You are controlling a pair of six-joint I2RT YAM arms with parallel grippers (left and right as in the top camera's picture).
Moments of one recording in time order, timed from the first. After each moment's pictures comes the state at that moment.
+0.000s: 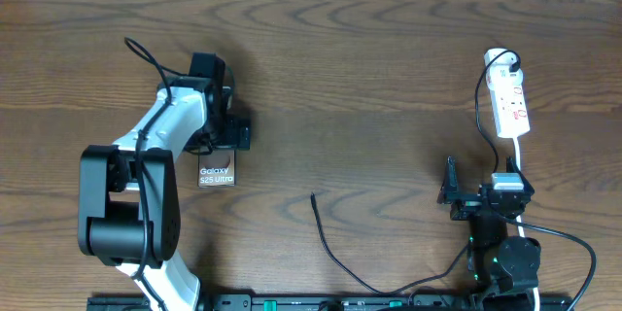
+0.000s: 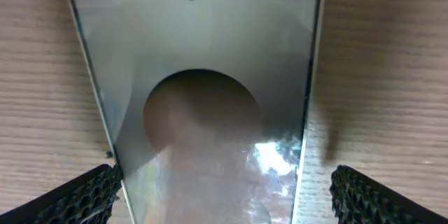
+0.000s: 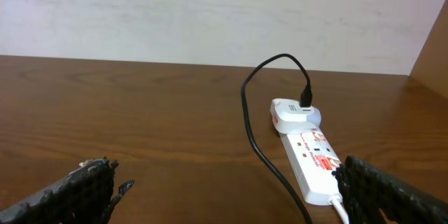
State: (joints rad) left arm -0.09 1.87 1.16 -0.80 -0.01 -0.10; right arm 0.12 0.01 0.01 -0.06 0.13 -0.03
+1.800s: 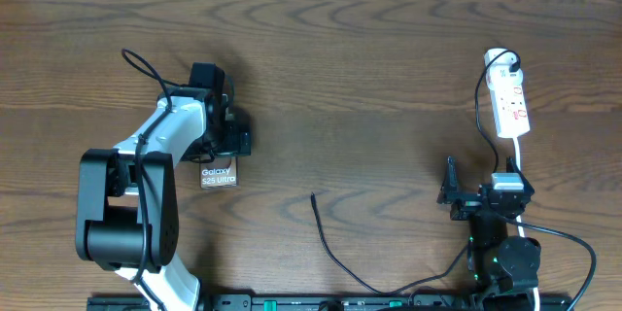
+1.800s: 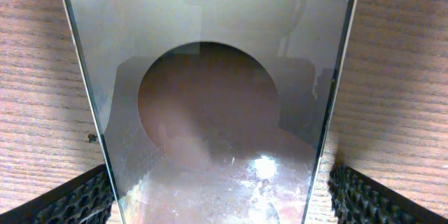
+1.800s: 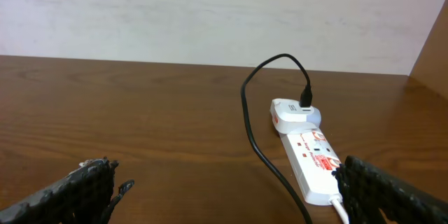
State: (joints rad) left arm -0.09 1.85 1.09 -0.75 0.00 -0.17; right arm 0.12 0.01 0.01 -0.06 0.13 -0.03
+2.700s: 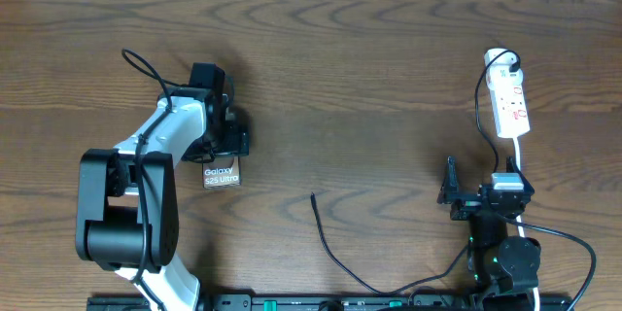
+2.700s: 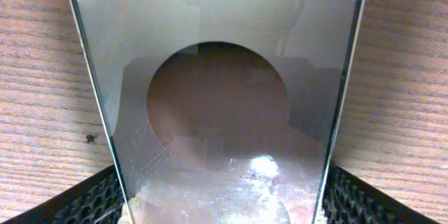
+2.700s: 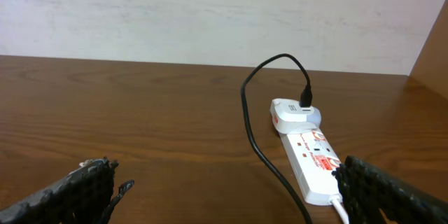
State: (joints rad) left arm -0.09 1.85 1.09 -0.75 0.00 -0.17; right arm 0.12 0.01 0.01 -0.06 0.13 -0.03
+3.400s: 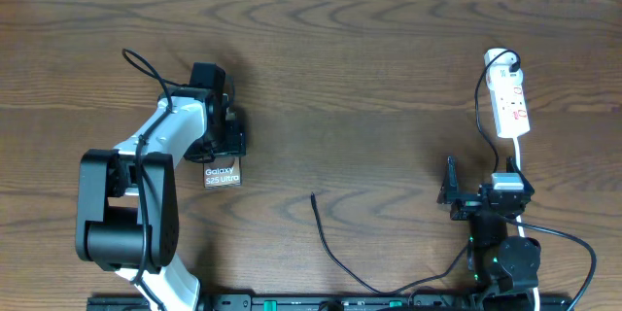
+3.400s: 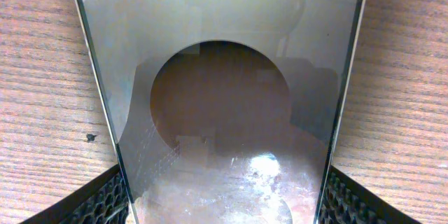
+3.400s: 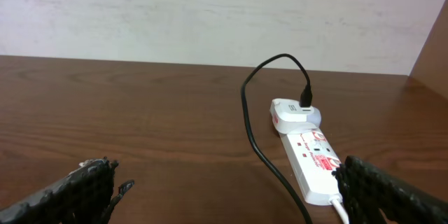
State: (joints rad) left arm -0.09 1.85 1.09 -0.75 0.00 -0.18; right arm 0.12 0.01 0.01 -0.06 0.13 -0.03
